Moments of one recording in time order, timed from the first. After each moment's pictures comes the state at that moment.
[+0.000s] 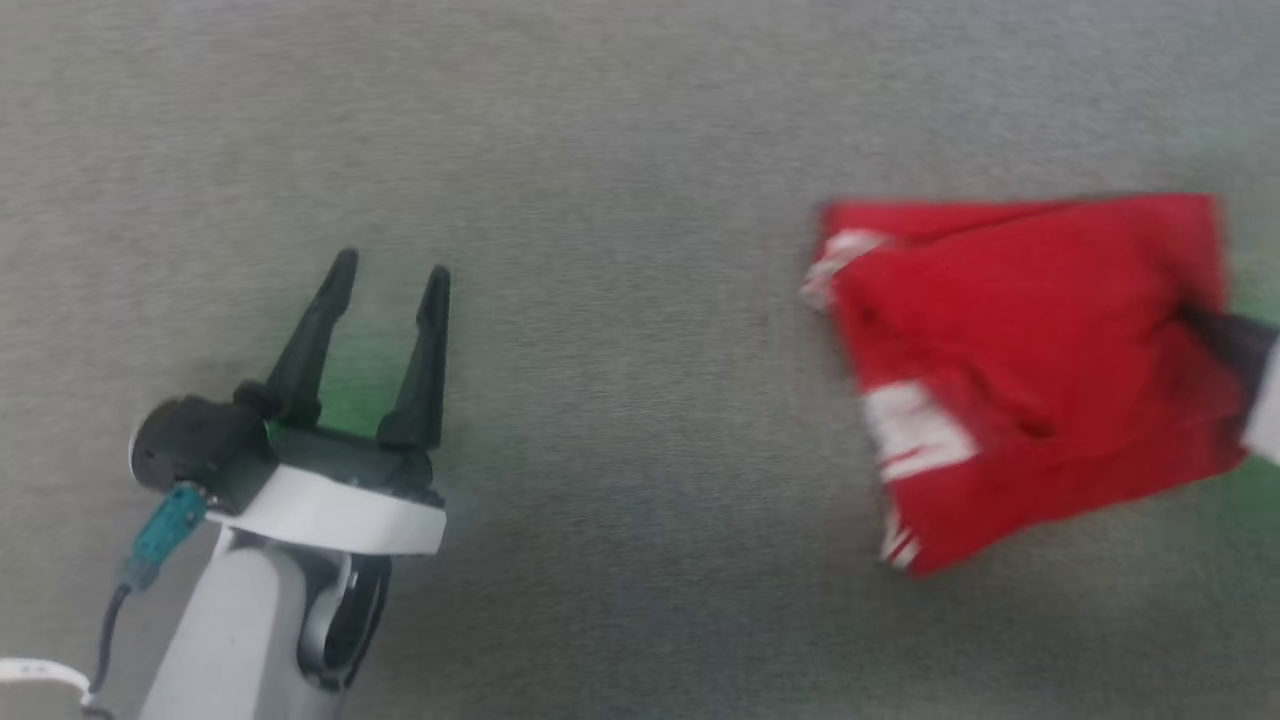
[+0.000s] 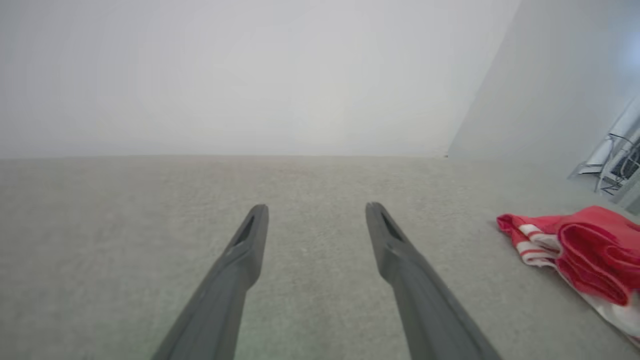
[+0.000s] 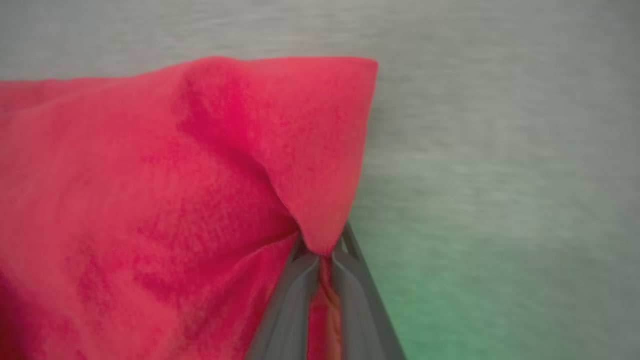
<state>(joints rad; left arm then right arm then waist) -0.27 0.19 -0.11 0.04 -0.32 -0.13 -0.26 -0.41 -0.53 -0.04 0.14 0.71 0.14 0.73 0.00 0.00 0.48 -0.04</state>
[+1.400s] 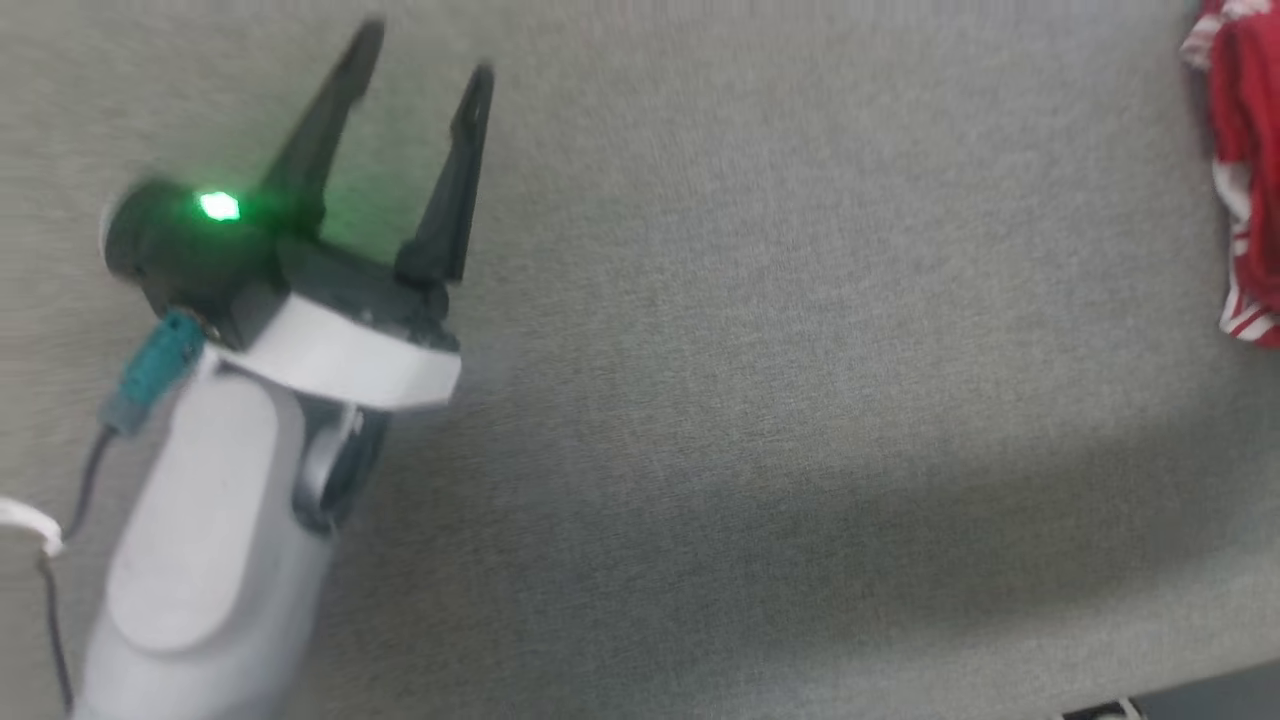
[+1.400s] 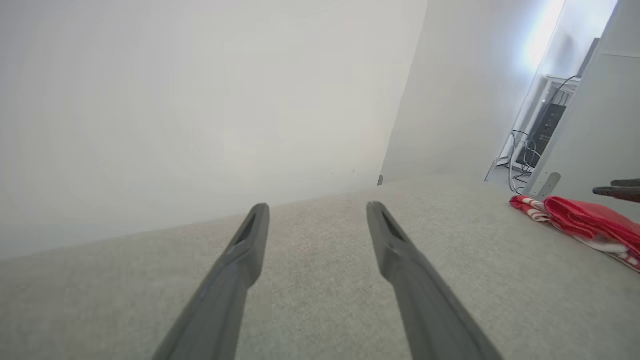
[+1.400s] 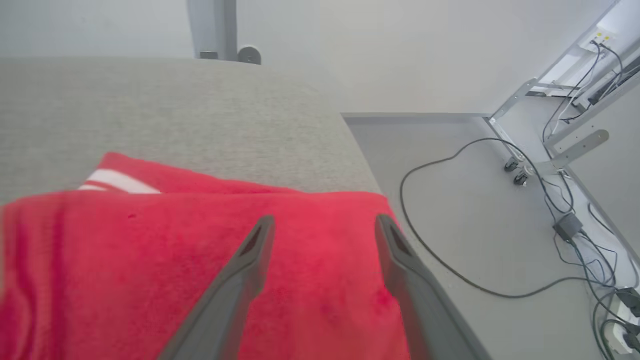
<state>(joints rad) -0.62 0.29 -0.25 0.08 -0.32 -0.13 -0.26 -0.87 -0.60 -0.08 0.81 0.37 0.13 0.01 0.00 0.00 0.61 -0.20</state>
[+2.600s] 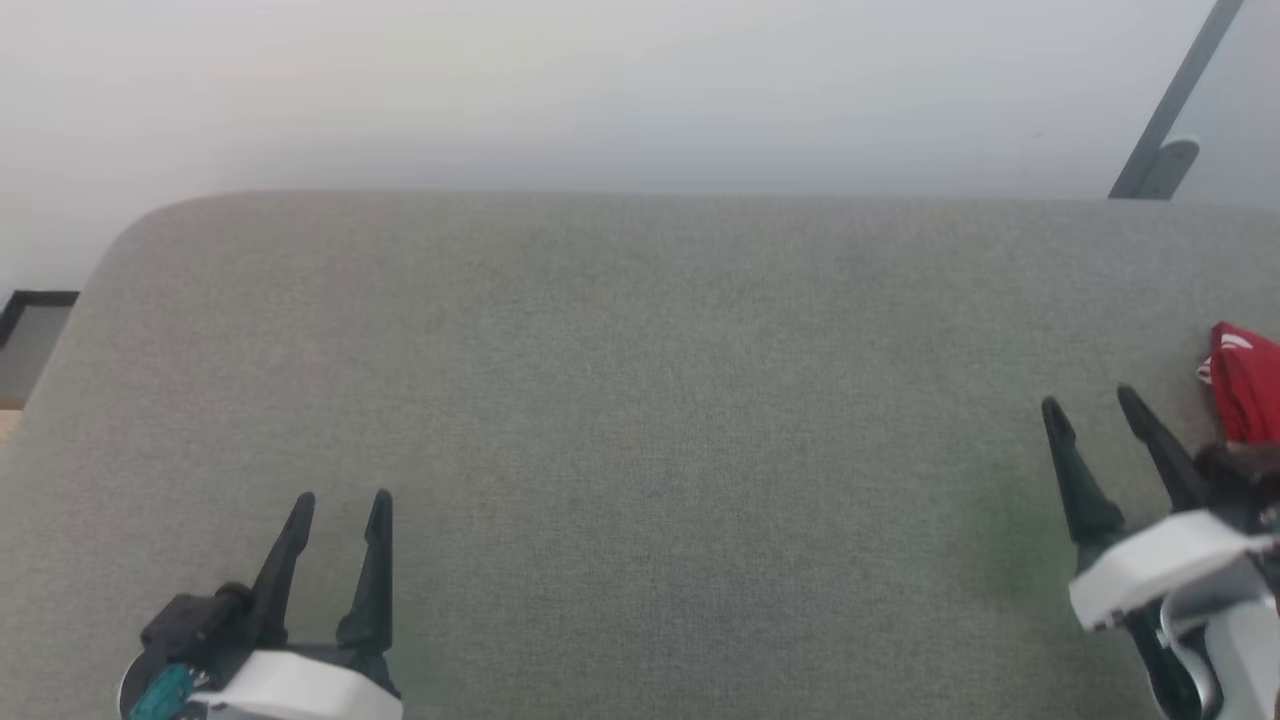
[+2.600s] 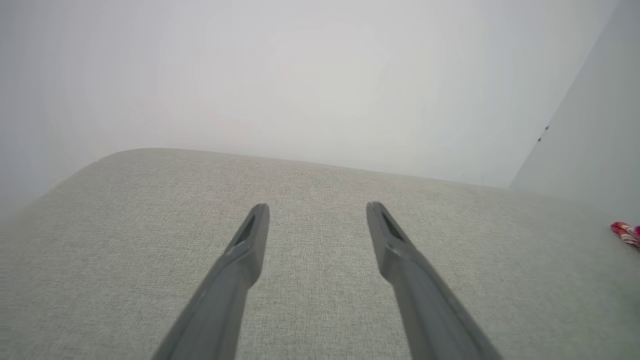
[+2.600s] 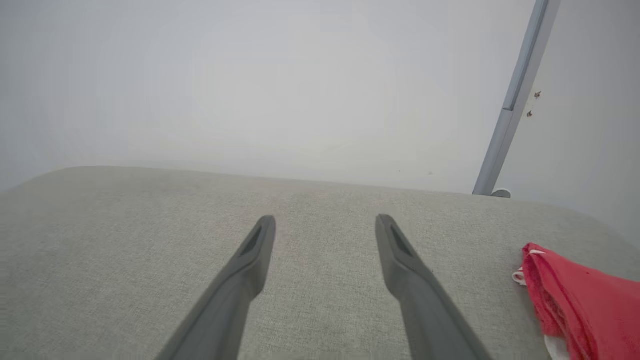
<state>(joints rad) 0.02 0.15 0.01 0.15 -0.33 -0.13 -0.26 -0.22 -0.35 0.11 0.38 0.41 0.13 -0.25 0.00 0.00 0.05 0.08</state>
